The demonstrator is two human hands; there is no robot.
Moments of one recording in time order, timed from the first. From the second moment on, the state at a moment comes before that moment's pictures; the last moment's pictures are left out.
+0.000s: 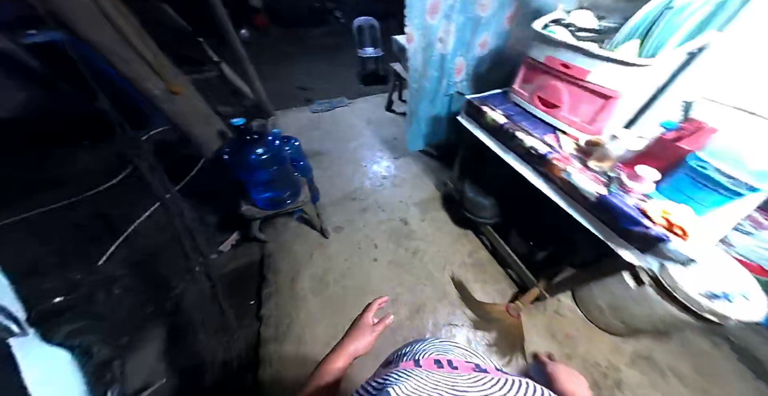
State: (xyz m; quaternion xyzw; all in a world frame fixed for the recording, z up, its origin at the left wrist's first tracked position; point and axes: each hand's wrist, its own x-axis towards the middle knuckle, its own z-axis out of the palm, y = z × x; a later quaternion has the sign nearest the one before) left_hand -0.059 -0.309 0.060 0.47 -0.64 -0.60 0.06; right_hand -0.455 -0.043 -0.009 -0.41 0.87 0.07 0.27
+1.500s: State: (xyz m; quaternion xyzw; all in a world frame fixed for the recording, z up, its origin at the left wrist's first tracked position) left_hand -0.401 -1.668 0.123 0.36 -0.18 -0.81 0.43; right_hand -0.538 -1.643 0.228 -0.80 0.57 -0.14 0.10
